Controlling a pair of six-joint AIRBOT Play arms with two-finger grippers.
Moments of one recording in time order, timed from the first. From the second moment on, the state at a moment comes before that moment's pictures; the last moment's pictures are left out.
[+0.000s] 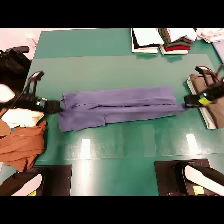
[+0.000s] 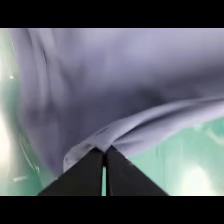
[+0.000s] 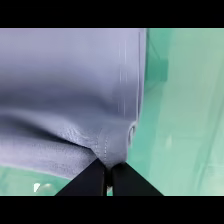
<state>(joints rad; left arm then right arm) -0.04 -1.05 0.95 1.17 -1.14 -1.46 -0.19 -1.15 1.10 -1.47 1.40 1.41</state>
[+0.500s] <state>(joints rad) -0.04 -1.44 1.24 1.18 -1.02 -1.44 -0.17 -1.54 1.45 -1.31 1.33 1.43</state>
